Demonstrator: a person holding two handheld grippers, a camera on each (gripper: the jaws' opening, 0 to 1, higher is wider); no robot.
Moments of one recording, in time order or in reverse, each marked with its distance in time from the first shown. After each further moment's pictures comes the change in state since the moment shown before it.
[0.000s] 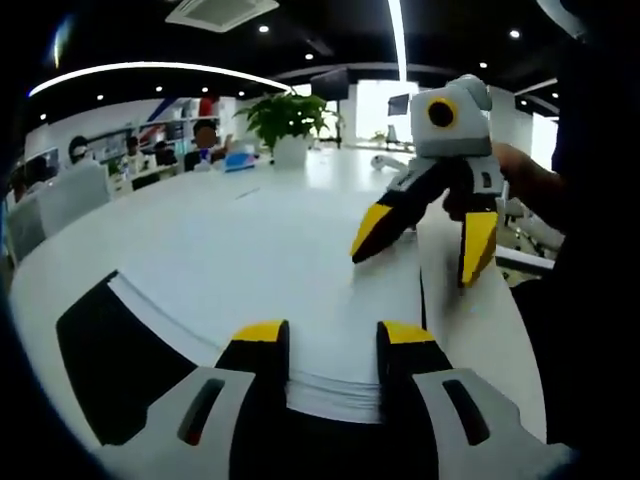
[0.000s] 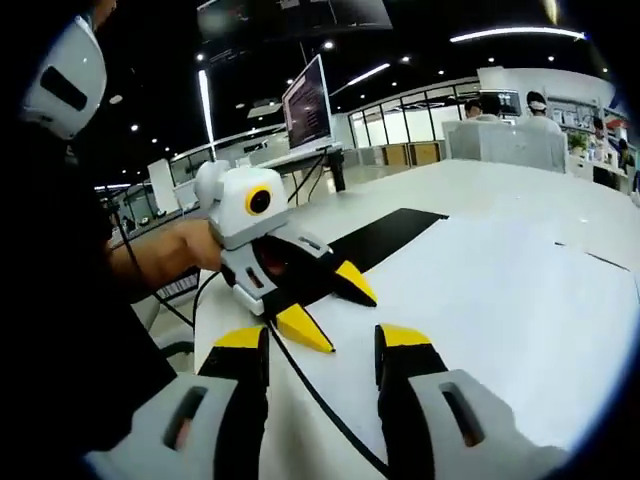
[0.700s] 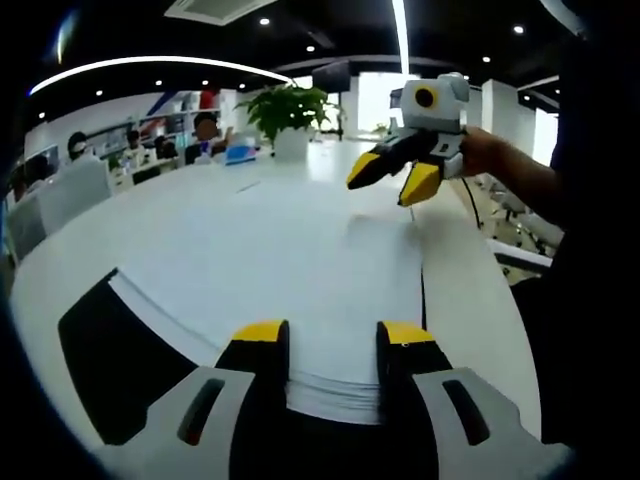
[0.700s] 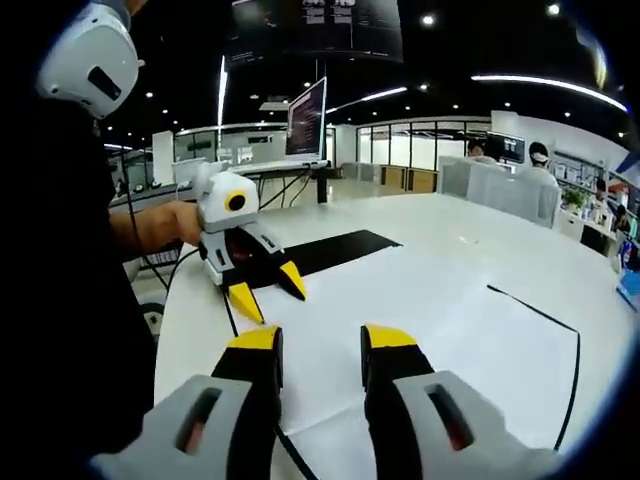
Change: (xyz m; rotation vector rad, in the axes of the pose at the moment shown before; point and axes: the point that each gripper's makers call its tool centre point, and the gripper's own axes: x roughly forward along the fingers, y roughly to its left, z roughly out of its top) left arm 0.001 0.000 0.000 -0.006 0.035 0.007; right arm -0.053 -0.049 0.011 -0.212 -0.003 -0.047
